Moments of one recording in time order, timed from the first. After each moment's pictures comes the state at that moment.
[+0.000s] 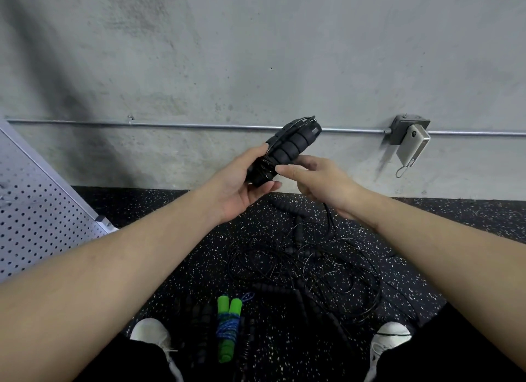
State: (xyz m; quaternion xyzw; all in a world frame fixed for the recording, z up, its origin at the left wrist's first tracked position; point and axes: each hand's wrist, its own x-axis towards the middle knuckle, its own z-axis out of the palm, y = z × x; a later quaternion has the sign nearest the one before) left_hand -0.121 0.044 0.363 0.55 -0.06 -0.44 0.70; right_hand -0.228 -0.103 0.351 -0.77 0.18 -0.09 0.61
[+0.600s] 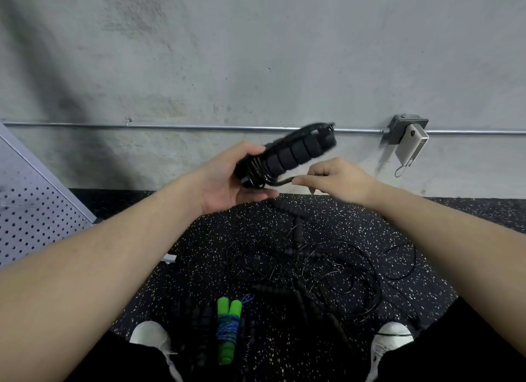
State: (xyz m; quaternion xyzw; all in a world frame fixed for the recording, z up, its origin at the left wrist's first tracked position) left_hand -0.104 0.056 0.374 0.59 -0.16 -0.51 0.61; right_hand -0.237 -0.142 0.352 -0.91 0.15 -0.04 0.38
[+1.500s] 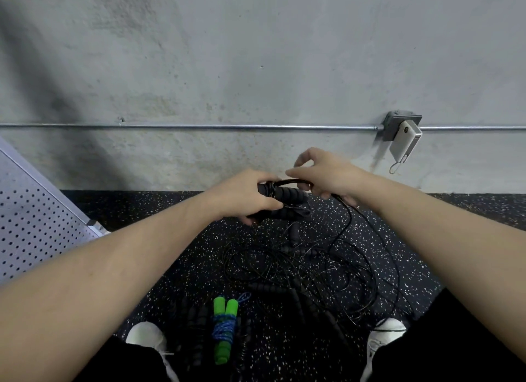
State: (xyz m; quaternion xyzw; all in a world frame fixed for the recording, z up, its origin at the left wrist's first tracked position) left_hand -0.122 0.034 0.350 0.81 -0.38 -0.33 0.31; right_hand -0.229 -0.128 0.366 -0.85 0.25 0.00 0.45
